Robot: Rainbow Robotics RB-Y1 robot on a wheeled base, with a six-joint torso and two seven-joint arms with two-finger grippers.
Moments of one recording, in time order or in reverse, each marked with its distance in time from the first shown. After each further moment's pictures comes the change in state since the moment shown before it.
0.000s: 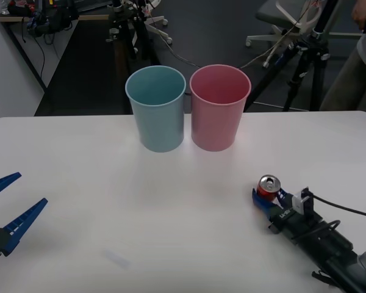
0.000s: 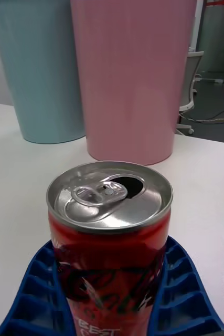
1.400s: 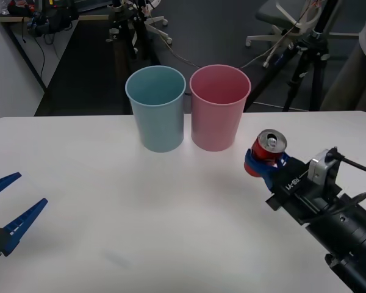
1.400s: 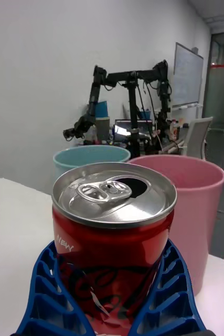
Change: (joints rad) right arm 0.280 -0.090 0.133 -0.922 0.250 0.310 -0.569; left arm 0.000 0.000 0.000 0.000 0.000 0.000 0.000
